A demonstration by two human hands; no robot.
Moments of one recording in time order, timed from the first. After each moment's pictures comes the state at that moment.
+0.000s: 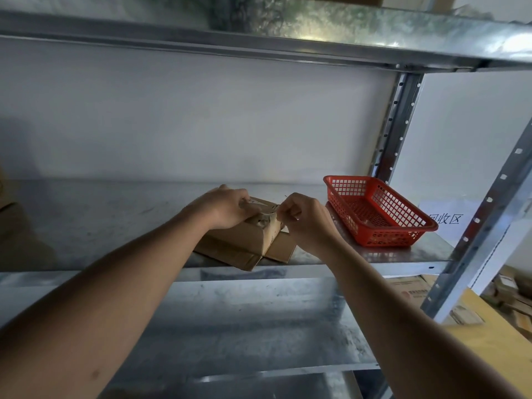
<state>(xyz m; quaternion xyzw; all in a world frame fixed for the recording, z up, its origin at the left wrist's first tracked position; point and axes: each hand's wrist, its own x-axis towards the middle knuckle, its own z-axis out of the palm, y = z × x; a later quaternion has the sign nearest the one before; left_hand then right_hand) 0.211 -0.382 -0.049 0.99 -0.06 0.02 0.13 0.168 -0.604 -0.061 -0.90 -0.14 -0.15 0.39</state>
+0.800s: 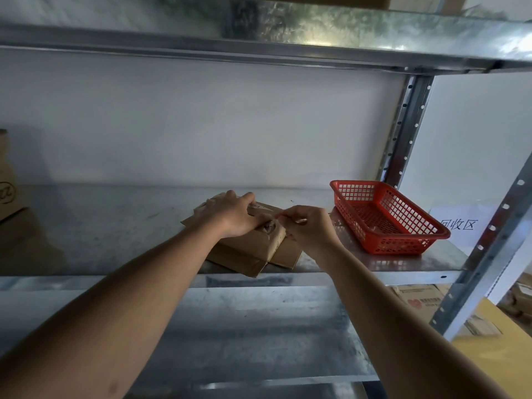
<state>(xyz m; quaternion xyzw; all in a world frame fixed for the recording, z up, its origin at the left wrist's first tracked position) 0.215 -0.395 -0.057 0.99 -0.01 0.03 0.11 0.182 -0.600 -0.078 -0.82 -0.11 -0.11 0.56</state>
